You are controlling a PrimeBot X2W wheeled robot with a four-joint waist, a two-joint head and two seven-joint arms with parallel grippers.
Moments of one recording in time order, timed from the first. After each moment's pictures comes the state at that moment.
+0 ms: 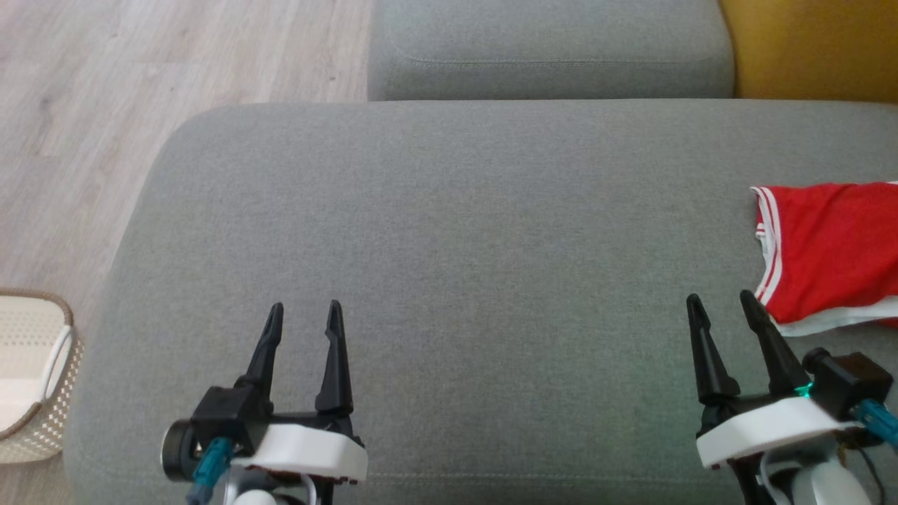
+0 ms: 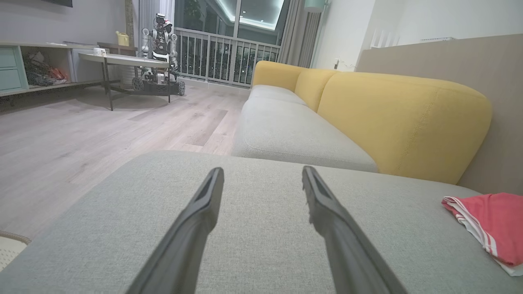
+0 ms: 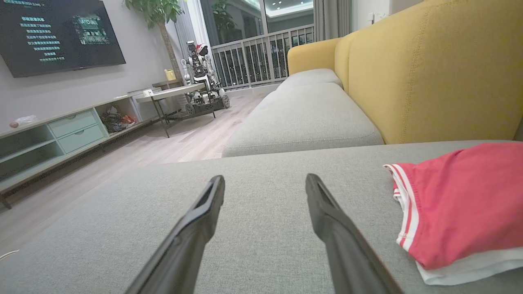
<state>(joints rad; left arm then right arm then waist) 0.06 0.05 -0.34 0.00 -0.23 0.18 -0.26 0.04 -0.05 -0.05 0.09 0.25 0.13 -0.18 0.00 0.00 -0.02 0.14</state>
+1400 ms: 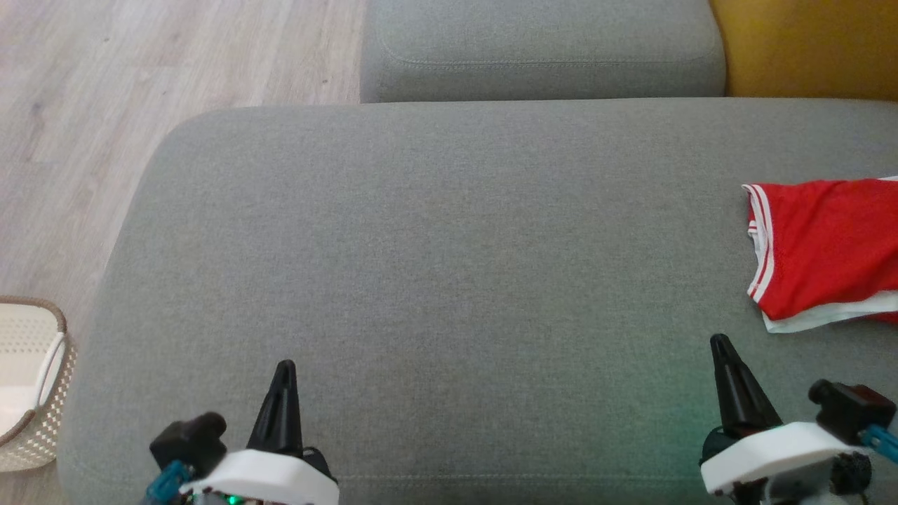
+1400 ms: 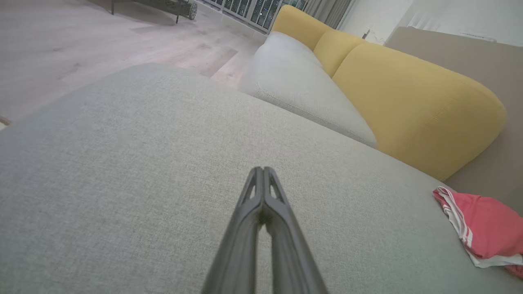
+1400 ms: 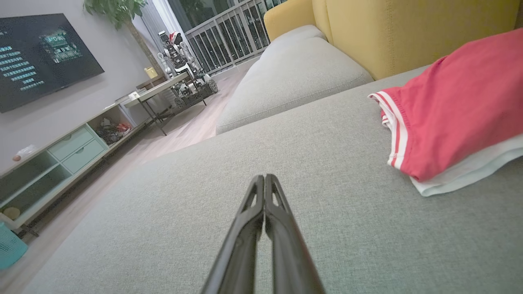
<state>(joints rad) 0.13 0.06 -0.28 0.10 -0.50 0.11 -0.22 0.09 -0.05 -0.05 0.17 0.44 0.13 -0.14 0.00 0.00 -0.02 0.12</state>
